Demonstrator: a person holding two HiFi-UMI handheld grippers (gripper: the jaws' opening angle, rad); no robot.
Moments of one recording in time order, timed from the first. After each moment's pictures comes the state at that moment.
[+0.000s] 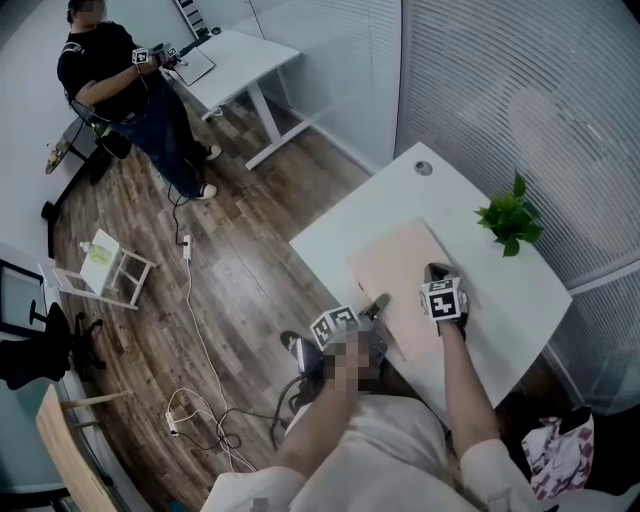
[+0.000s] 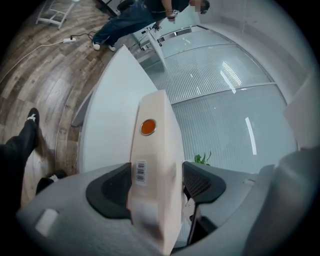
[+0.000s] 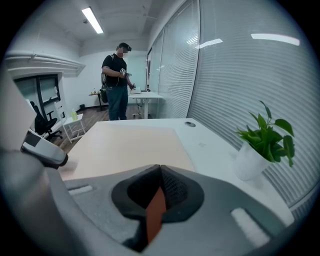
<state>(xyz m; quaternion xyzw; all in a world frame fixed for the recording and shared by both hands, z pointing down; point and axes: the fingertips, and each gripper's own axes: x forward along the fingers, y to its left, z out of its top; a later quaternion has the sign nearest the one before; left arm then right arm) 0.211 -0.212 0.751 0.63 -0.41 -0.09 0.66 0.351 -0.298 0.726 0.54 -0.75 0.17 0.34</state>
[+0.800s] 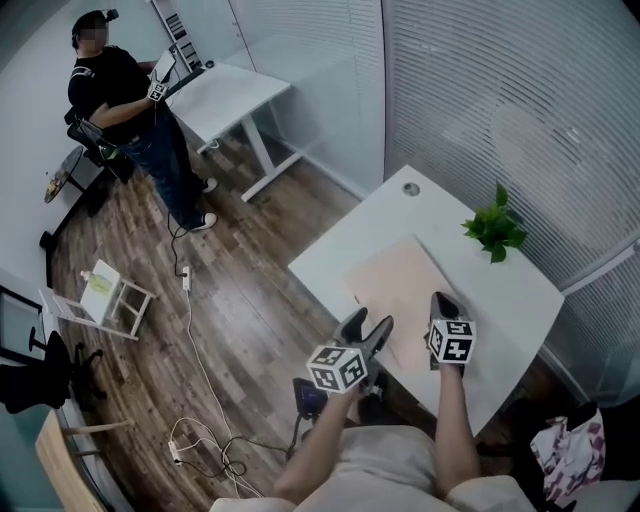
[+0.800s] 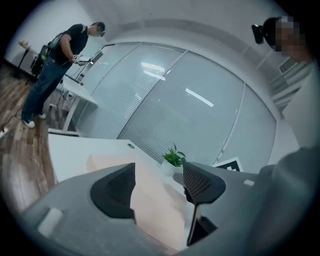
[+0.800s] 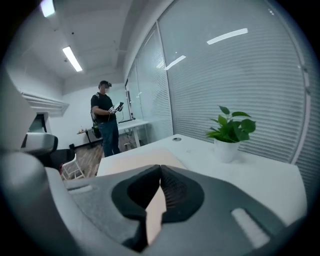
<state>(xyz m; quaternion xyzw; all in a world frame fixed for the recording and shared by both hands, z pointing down) 0.210 -0.184 0.594 0.86 -0.40 -0.03 0.31 0.372 -0.223 0.650 0.63 -0.73 0.21 0.15</state>
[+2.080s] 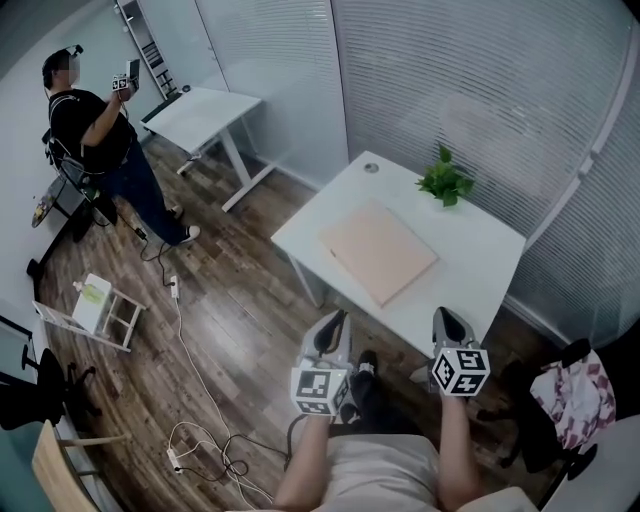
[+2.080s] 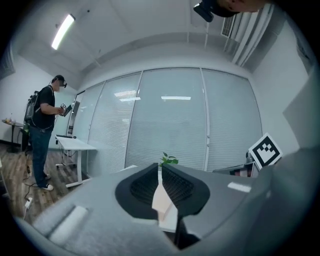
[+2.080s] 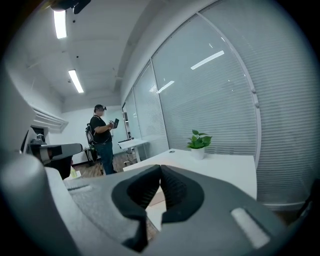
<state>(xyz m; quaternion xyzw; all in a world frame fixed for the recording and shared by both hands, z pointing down) 0.164 0.031 0.491 0.89 -0.45 0.01 0.06 0.377 0.058 0.546 0.67 -0.72 0.17 0.04</state>
